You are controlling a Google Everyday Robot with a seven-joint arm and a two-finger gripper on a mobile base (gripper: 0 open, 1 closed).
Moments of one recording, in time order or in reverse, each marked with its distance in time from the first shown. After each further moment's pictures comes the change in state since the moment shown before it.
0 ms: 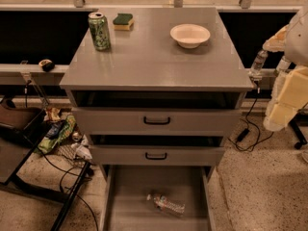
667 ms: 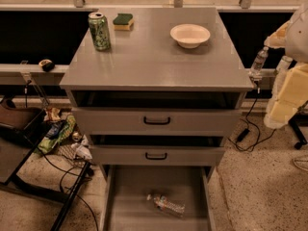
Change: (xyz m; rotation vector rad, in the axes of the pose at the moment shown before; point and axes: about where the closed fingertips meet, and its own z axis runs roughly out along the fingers) arm -0.002 -0.003 -0.005 0.020 0.014 -0.002
